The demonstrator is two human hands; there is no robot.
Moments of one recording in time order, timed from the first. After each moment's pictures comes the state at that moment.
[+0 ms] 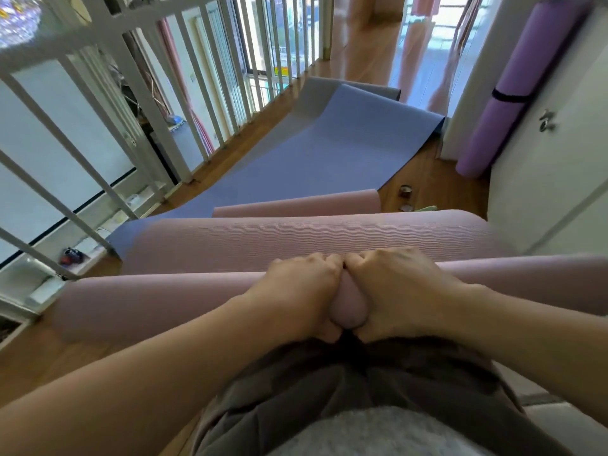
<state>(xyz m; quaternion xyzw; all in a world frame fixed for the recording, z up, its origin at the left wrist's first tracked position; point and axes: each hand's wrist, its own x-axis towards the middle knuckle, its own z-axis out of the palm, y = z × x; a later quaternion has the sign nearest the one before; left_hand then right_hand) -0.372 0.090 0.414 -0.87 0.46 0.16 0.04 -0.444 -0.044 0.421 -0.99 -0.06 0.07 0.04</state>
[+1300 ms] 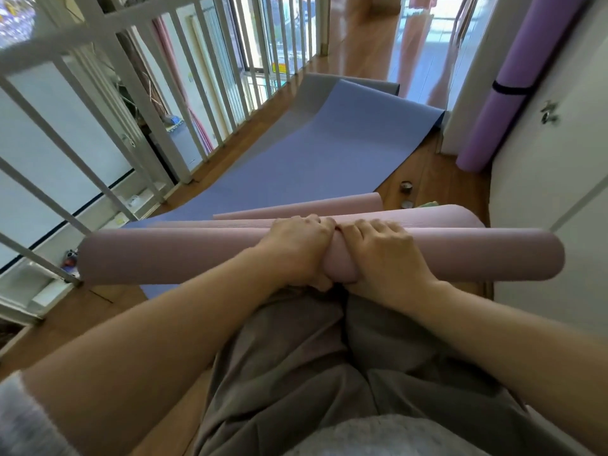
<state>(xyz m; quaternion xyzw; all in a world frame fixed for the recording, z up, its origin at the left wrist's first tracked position) -0.316 0.062 0.401 -0.89 0.45 0.08 0.05 -0.412 -0.058 0.371 -1.00 0.02 -0.08 -0.02</state>
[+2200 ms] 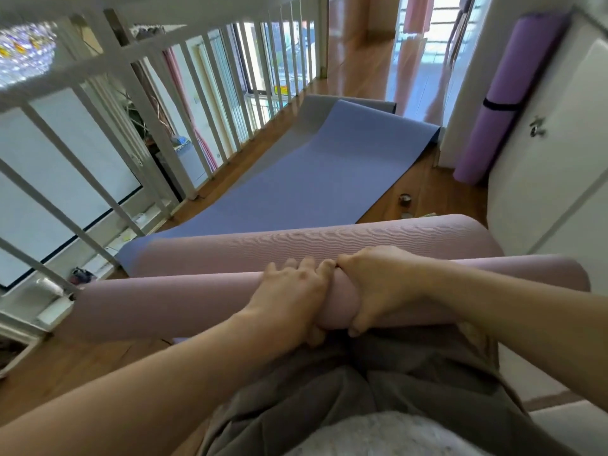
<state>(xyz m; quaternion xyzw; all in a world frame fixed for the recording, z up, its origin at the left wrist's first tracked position) -0.376 0.099 0.402 -0.88 0.46 0.10 0.12 -0.422 -0.052 0.417 -0.98 -0.06 0.17 0.07</state>
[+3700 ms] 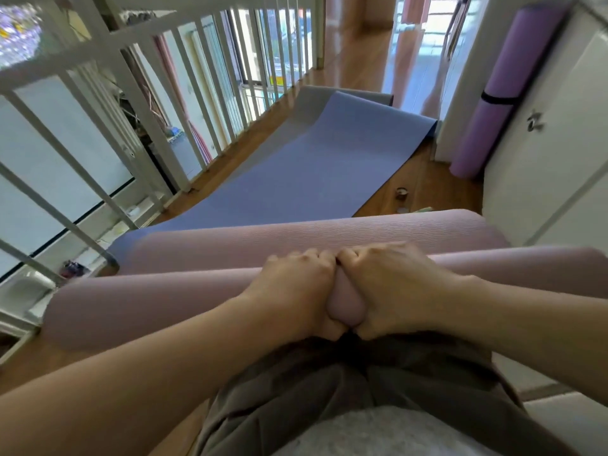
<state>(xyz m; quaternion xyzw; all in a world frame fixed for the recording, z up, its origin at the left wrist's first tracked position) -0.378 0.094 0.415 -0.89 0.45 0.09 0.03 -0.451 -0.043 0.427 -1.00 -0.08 0.05 0.04</state>
